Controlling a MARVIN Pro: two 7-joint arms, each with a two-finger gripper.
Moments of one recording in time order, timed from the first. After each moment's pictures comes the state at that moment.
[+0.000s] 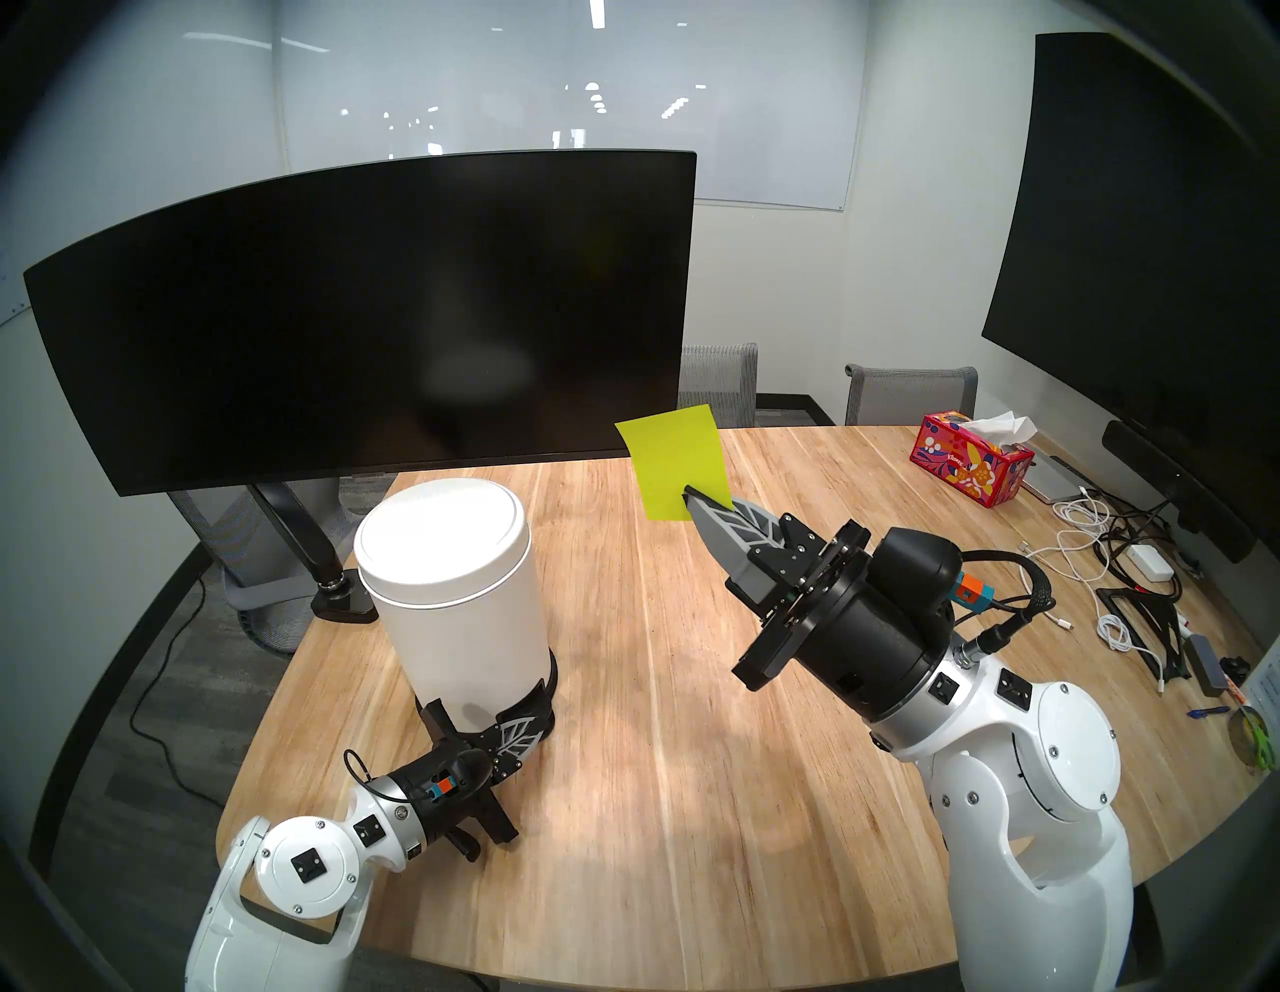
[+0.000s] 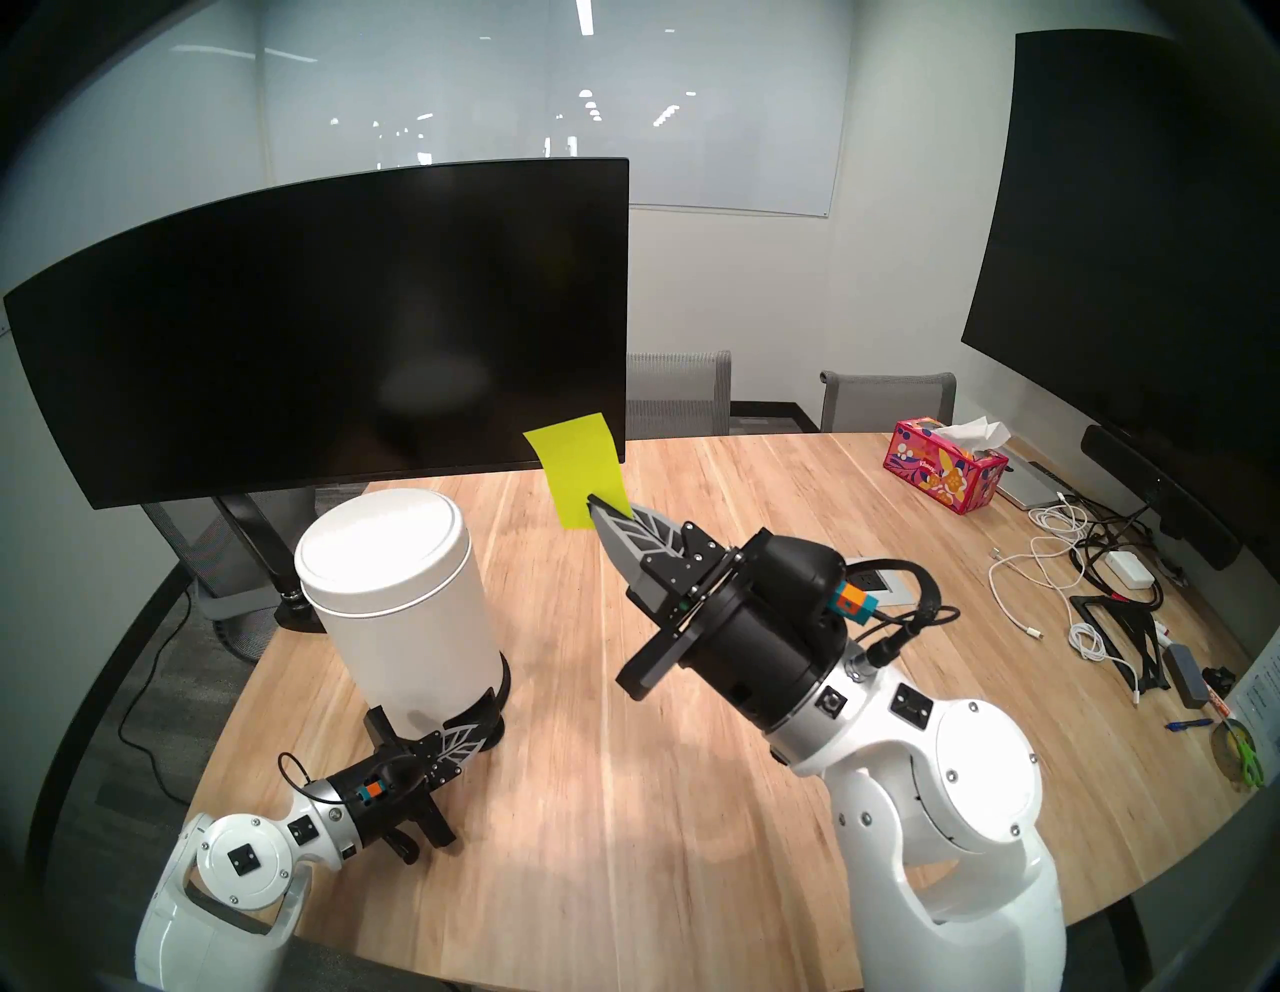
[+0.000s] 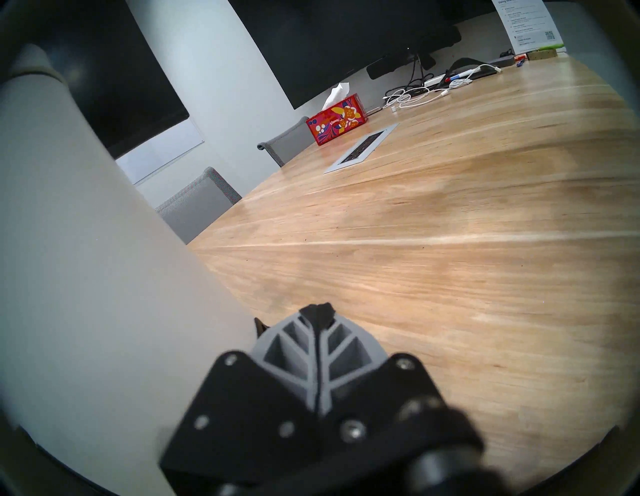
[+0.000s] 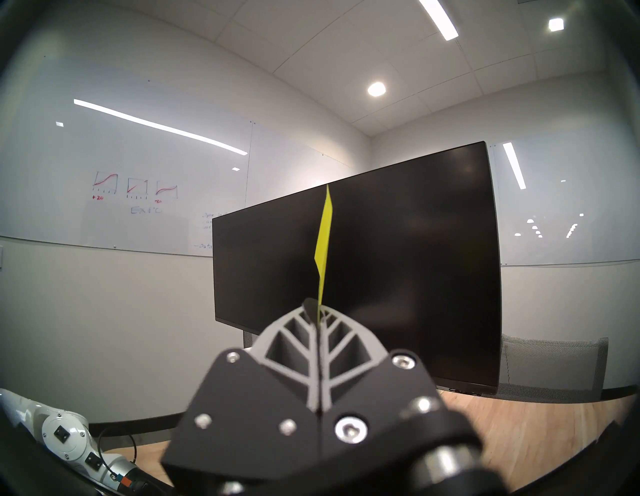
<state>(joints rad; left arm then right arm) 2.11 -1.34 -1.69 -1.96 0.37 -0.26 -0.63 -1.95 -1.39 1.52 -2.42 0.34 0.15 0.65</state>
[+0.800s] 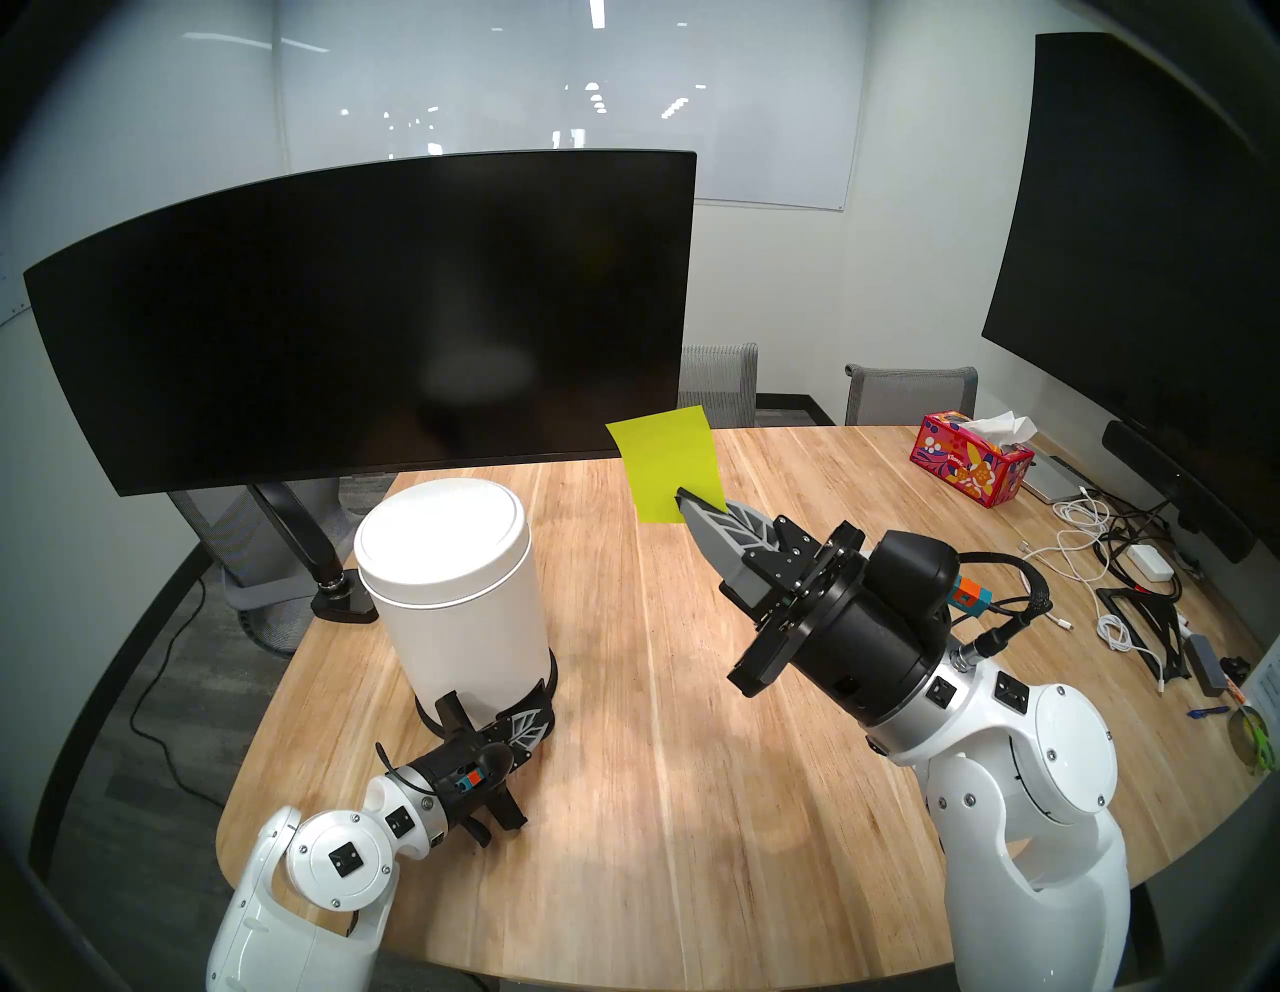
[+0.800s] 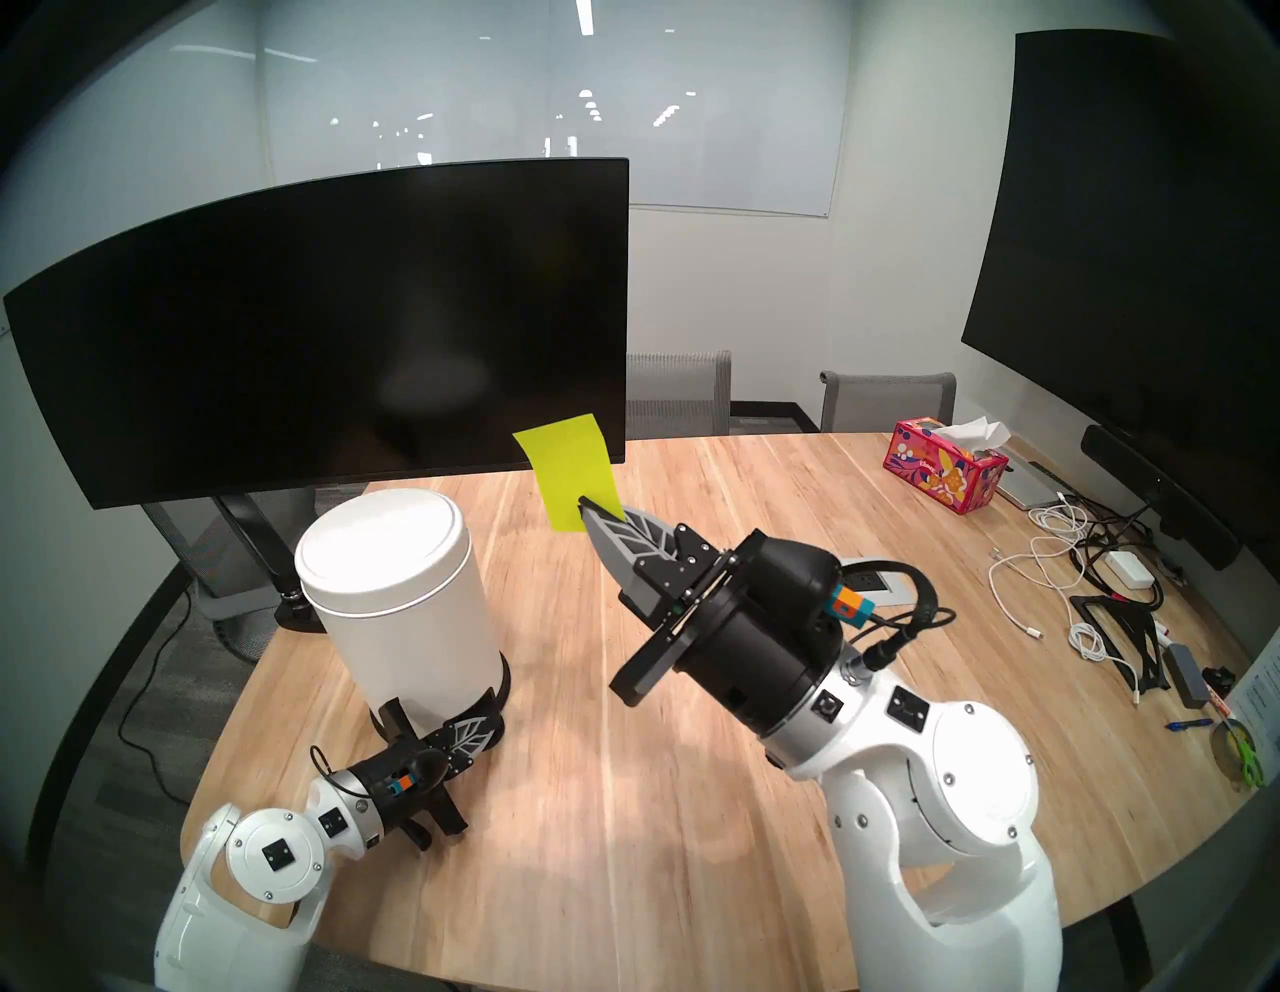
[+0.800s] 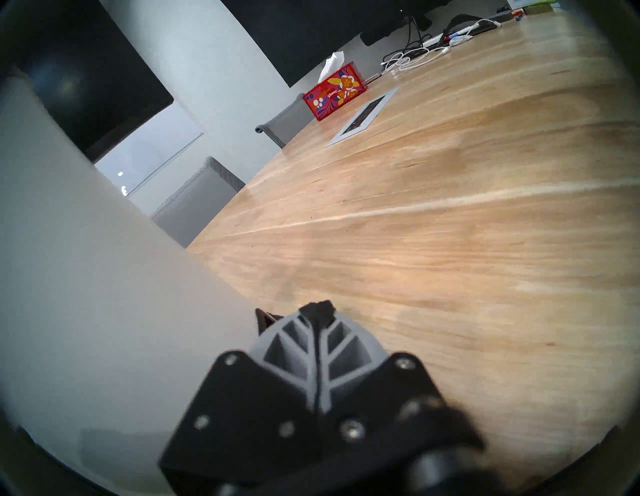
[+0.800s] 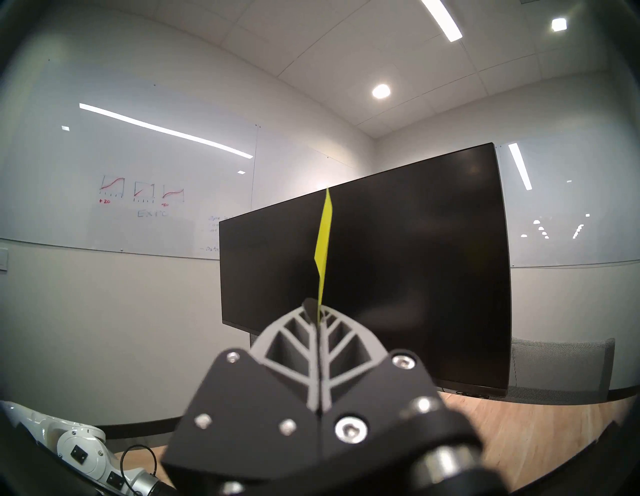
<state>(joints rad) 2.05 -1.34 -1.64 -1.92 0.53 -0.23 -0.58 -1.95 -1.39 1.51 -2.42 0.34 0.14 0.67</state>
